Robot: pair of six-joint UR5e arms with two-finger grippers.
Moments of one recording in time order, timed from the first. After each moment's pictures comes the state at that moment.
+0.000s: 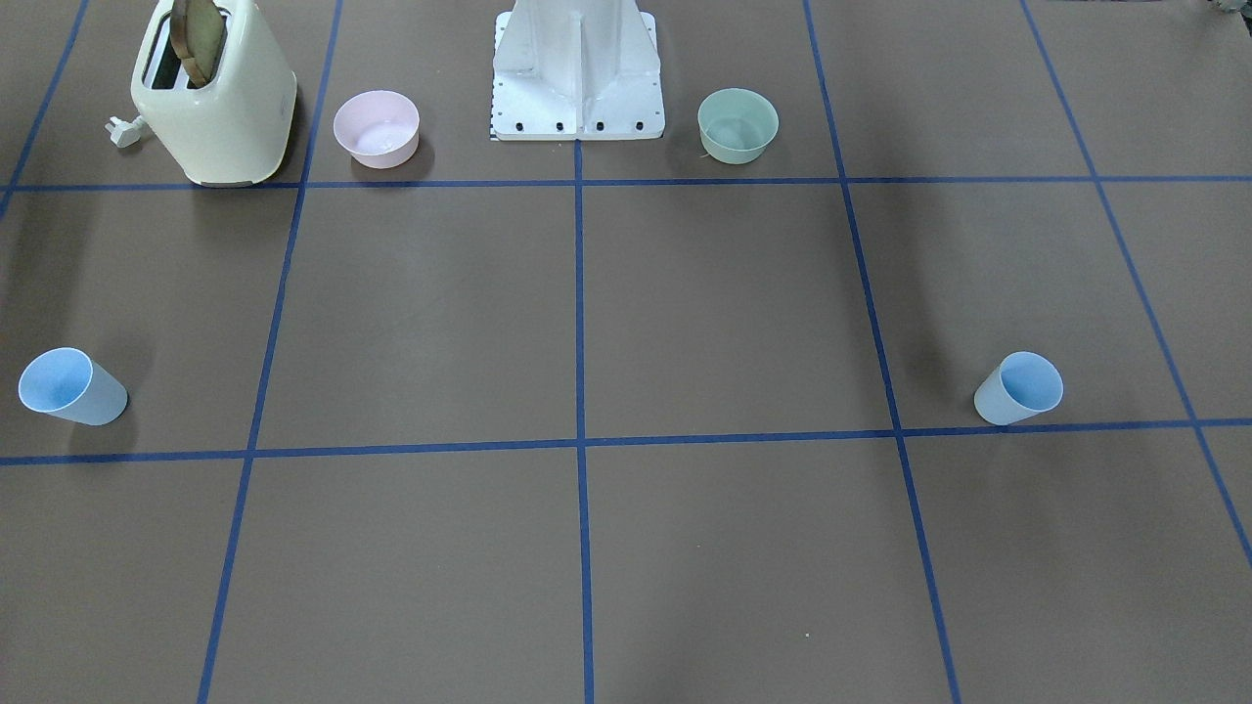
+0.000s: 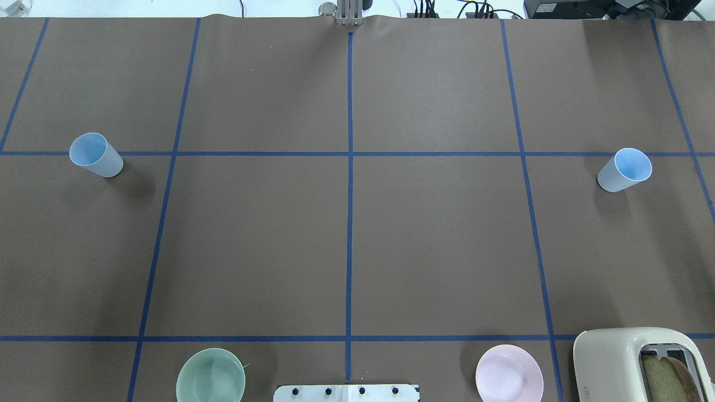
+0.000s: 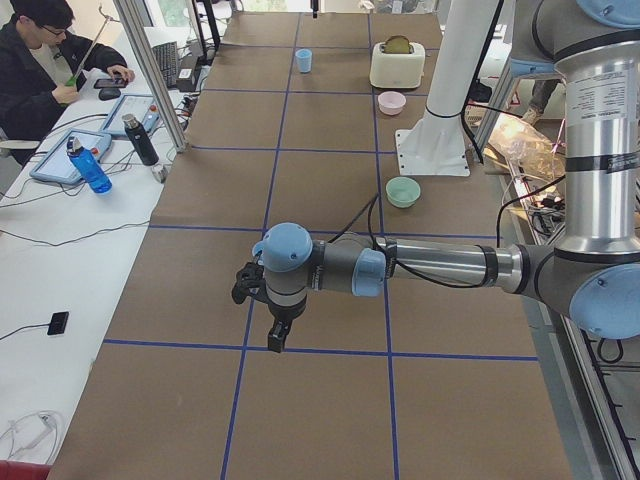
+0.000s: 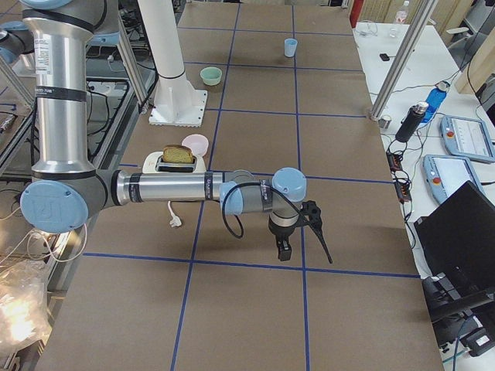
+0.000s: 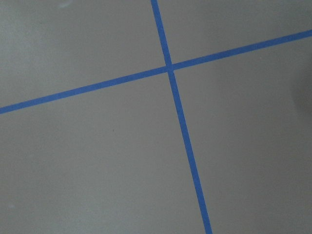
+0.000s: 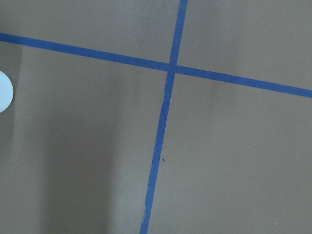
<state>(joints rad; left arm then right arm) -1.57 -1.47 -1.74 -1.67 -2.32 0.17 1.47 -1.59 1.66 -1.48 2.29 -0.05</state>
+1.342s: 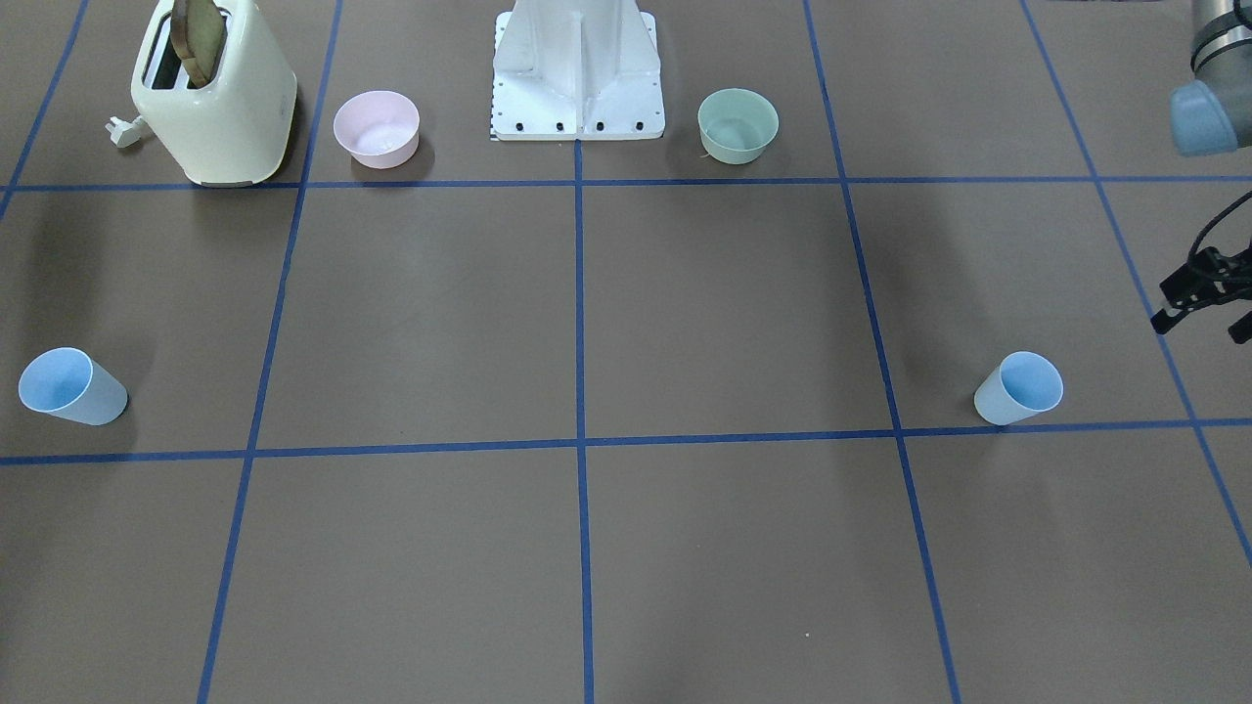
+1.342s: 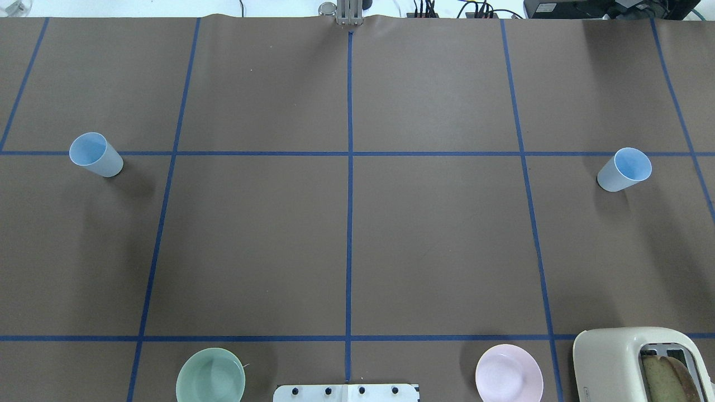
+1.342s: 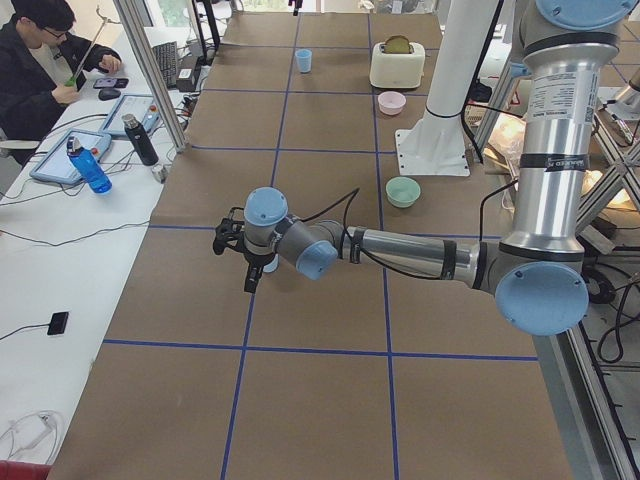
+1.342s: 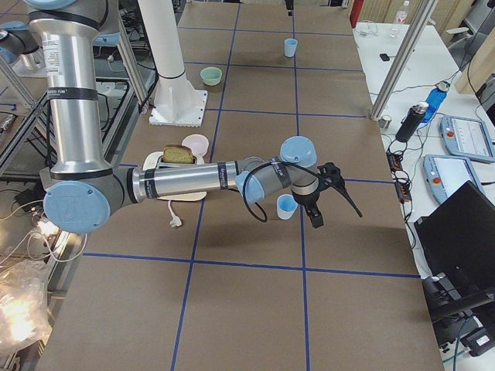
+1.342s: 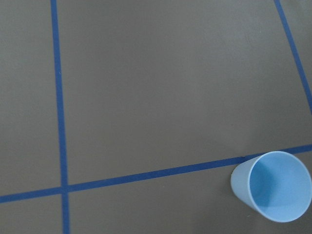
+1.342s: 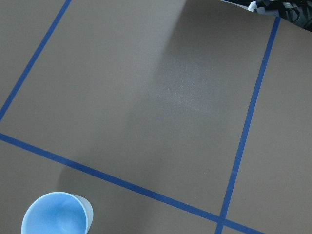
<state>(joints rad) -1.26 -1.61 -1.63 -2.11 -2.28 -0.59 1.43 -1.52 1.66 -1.21 2.28 0.09</state>
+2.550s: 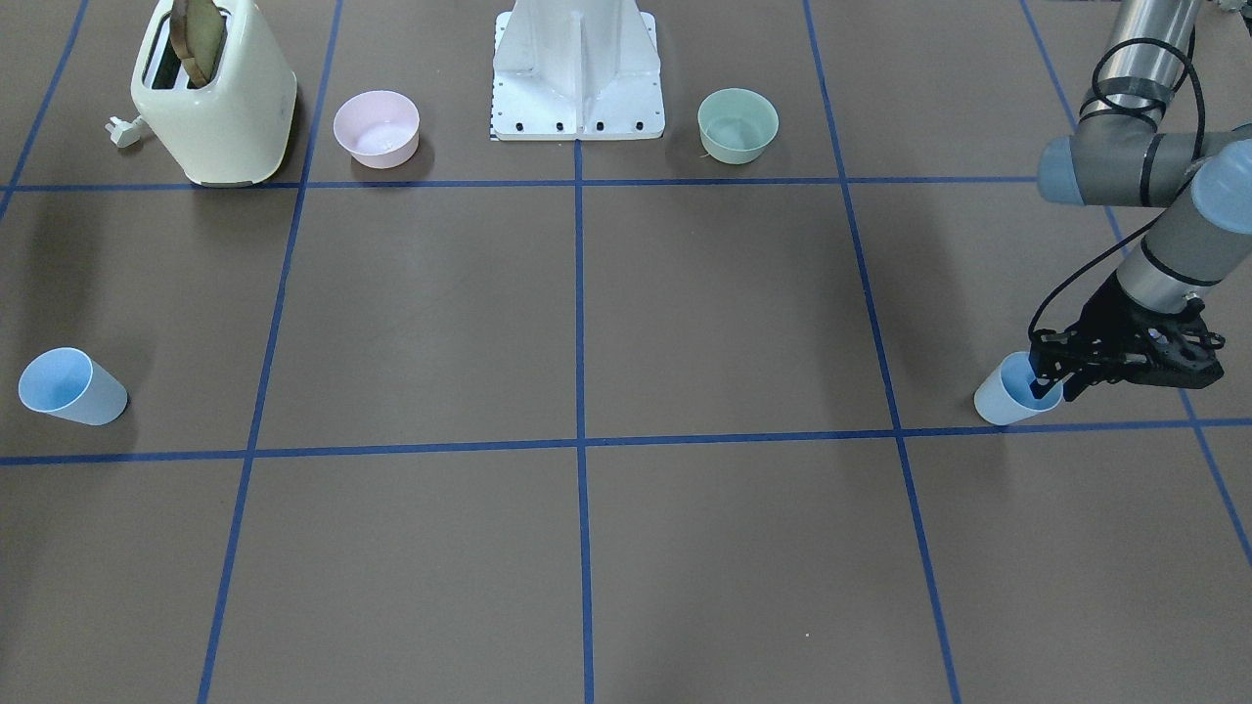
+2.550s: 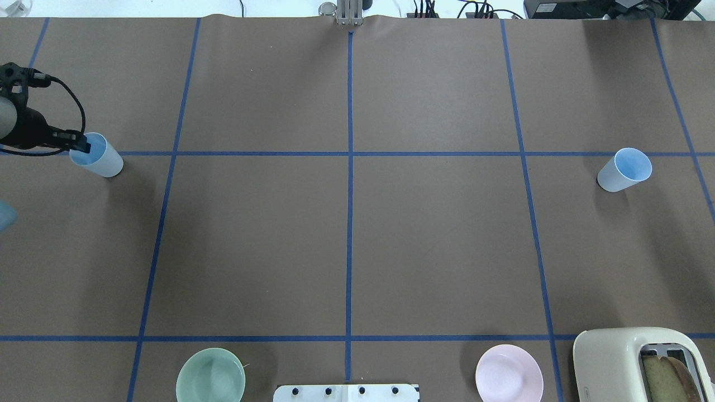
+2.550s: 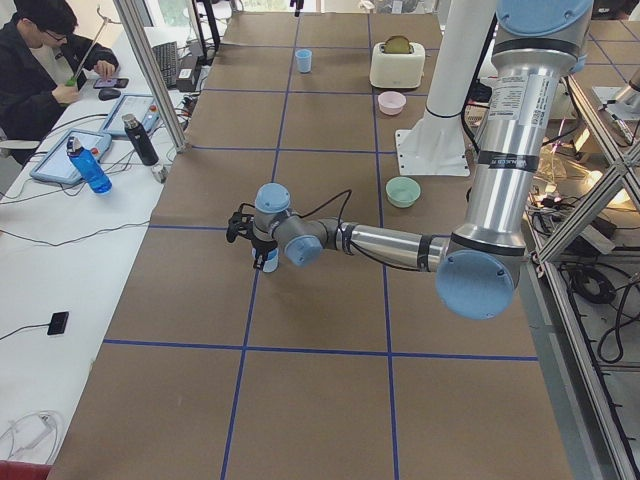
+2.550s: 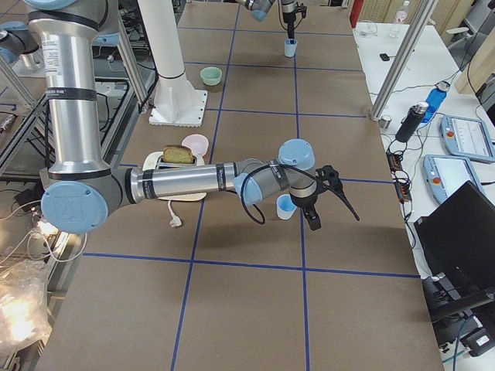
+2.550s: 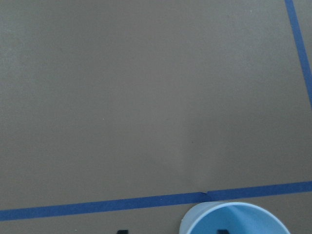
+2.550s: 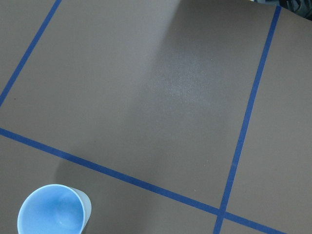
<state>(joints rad) -1.04 -1.71 -1.50 -2.24 -2.09 -0.73 1.43 -1.53 1.66 -1.21 2.28 0.09</state>
